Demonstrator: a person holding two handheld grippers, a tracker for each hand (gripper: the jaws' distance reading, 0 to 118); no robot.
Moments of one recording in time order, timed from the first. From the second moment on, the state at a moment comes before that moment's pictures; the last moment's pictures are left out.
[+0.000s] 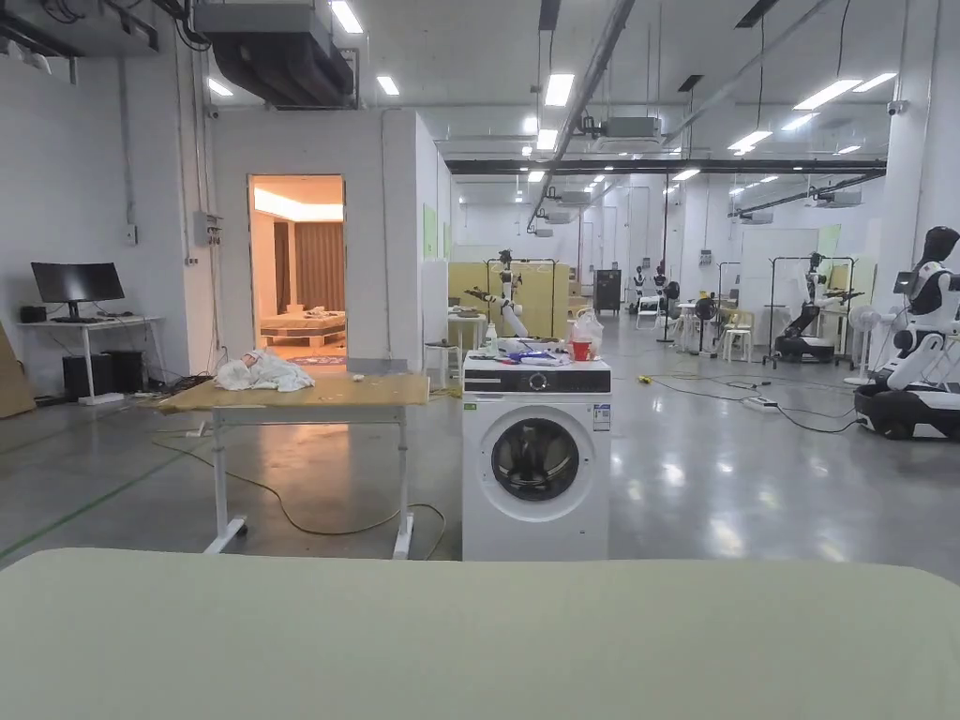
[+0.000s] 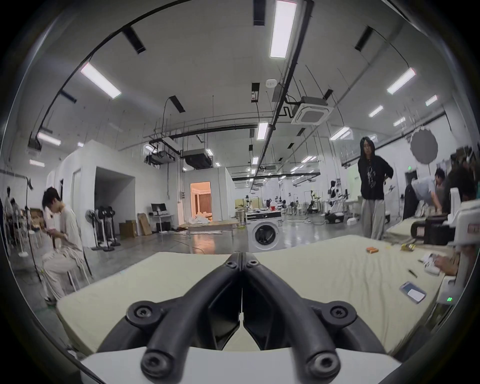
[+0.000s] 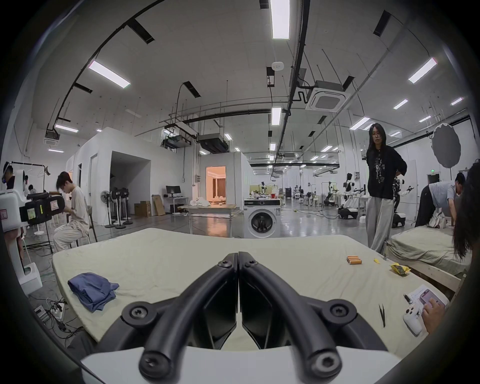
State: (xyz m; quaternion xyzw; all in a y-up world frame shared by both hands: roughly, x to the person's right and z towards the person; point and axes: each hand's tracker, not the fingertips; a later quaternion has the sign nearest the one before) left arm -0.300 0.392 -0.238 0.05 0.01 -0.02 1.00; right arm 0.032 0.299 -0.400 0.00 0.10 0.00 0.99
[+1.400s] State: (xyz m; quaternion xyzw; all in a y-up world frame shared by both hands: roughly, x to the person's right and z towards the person) left arm -0.288 0.400 -0.243 0.06 0.00 -0.04 1.00; right arm 0.047 0.298 -0.404 0.01 0.11 -0.05 0.99
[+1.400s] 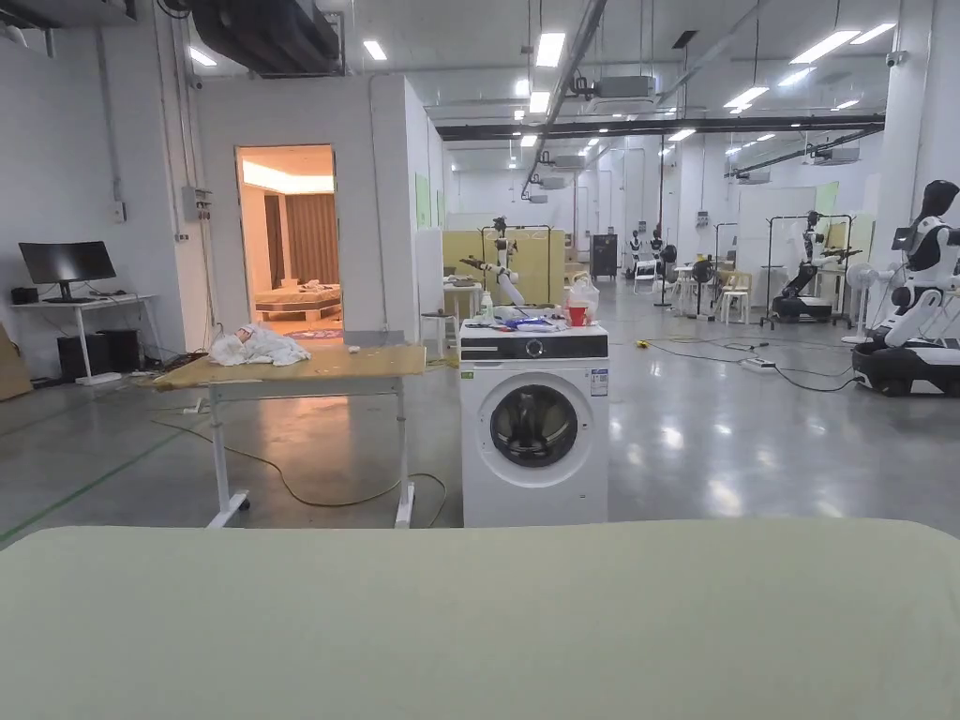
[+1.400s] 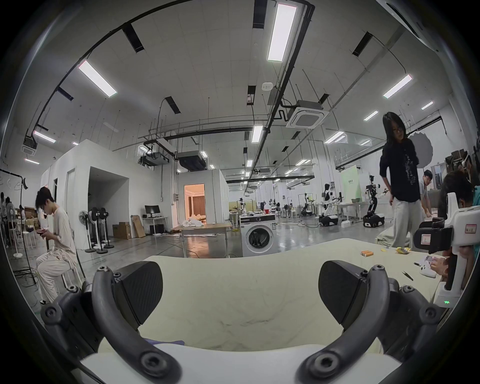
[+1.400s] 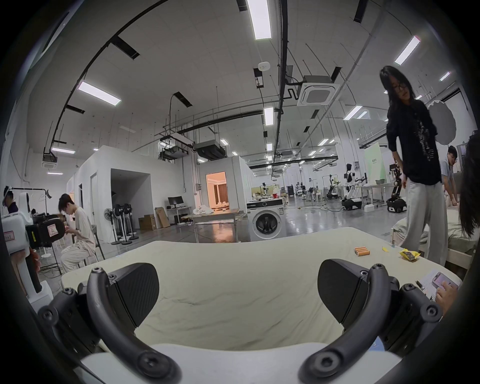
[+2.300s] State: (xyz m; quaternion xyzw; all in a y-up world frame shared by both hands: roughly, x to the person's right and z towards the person) left arm -0.305 0.400 -0.252 0.02 0.00 -0.02 1.00; right arm 0.021 0.324 -0.393 -0.06 0.05 -0.13 0.99
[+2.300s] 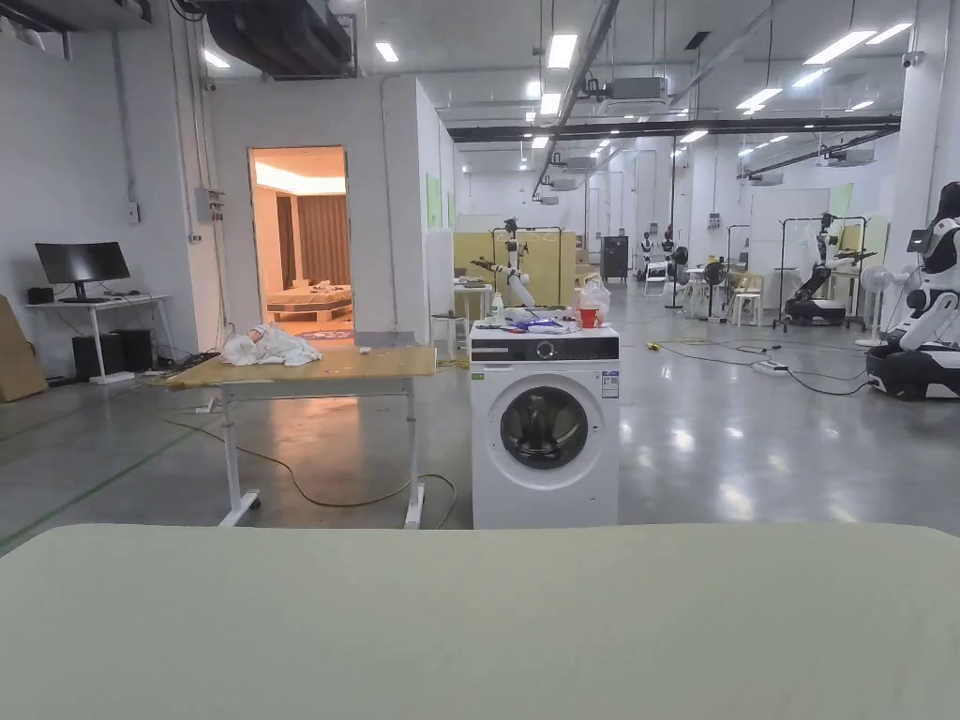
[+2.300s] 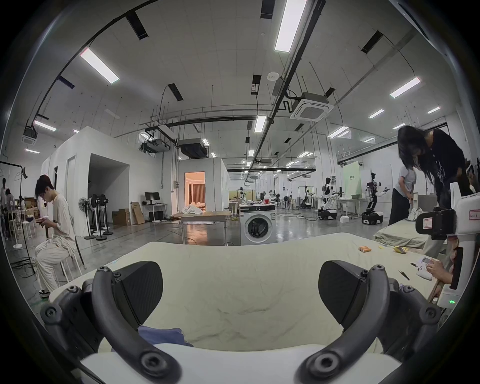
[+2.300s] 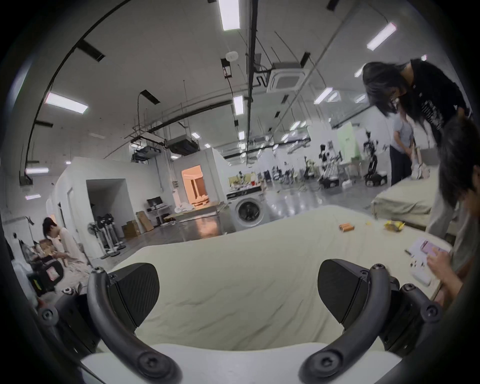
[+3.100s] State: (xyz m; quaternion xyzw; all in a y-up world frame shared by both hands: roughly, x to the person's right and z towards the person) left arm -0.316 0.410 -0.250 0.02 -0.02 0.02 1.00; right arm 0.034 0.332 -0.400 -0.13 -0.01 -0.20 0.97
